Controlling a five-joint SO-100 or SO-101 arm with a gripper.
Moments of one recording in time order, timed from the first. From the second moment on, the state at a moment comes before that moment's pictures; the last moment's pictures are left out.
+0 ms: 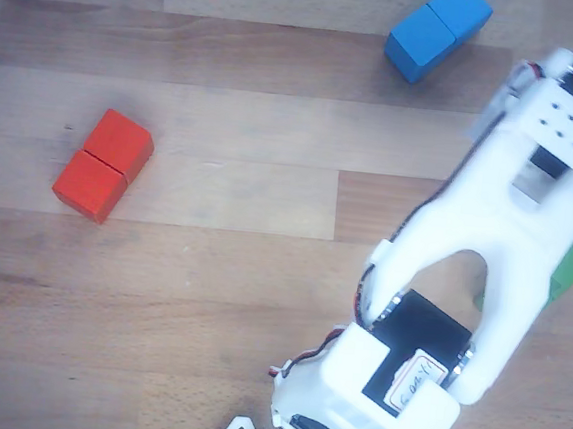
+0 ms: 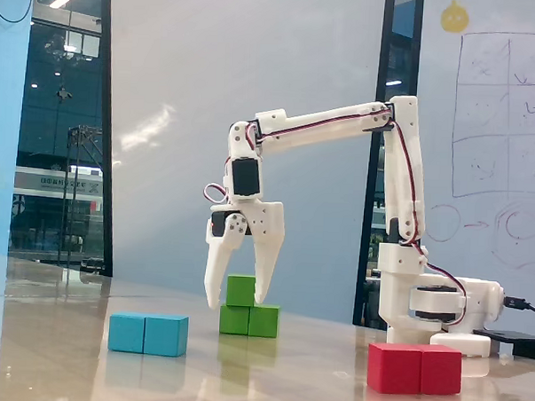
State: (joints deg) arm 26.5 84.6 99.7 82.7 -25.7
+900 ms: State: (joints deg) arm -3.6 125.6 143.0 52.9 -1.8
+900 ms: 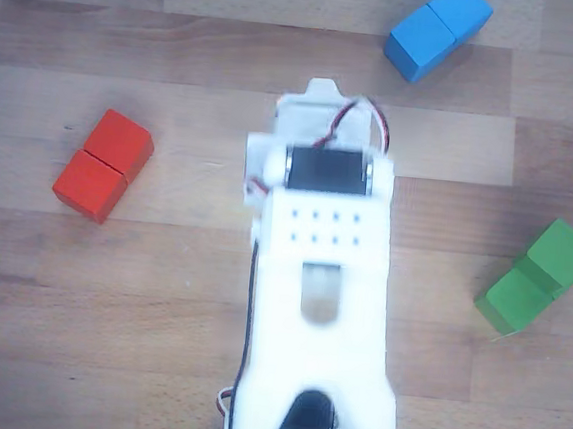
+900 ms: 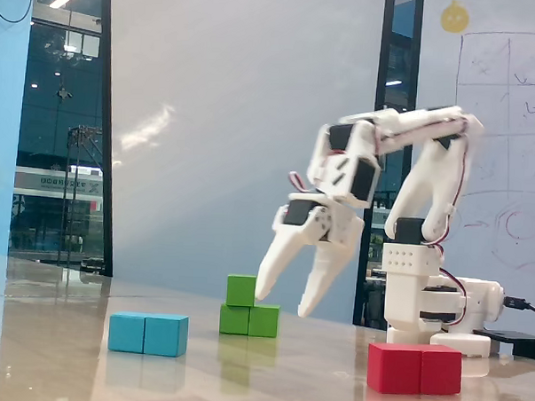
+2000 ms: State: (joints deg) arm -1.7 195.9 175.3 74.6 -0.9
